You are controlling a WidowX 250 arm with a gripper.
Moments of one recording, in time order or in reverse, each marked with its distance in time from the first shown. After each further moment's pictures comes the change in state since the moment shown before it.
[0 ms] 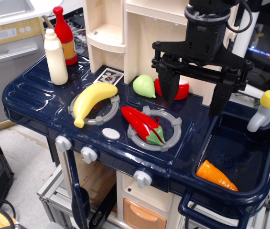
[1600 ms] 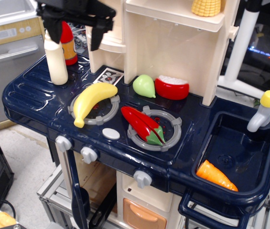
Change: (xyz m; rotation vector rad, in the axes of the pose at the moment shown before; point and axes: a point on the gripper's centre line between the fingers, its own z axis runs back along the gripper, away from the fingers) arm 0.048 0.190 0.010 0.278 -0.313 0.361
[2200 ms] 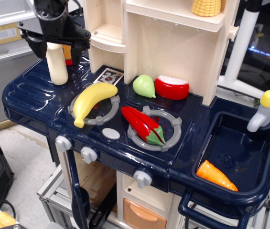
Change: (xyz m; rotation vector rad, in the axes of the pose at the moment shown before) arm 0.007 0.028 -0.052 -0.024 -0.097 0.014
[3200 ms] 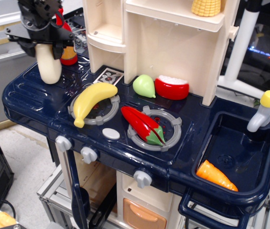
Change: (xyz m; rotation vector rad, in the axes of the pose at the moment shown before) arm 0.020 0.022 -0.029 0.056 -0.141 0.127
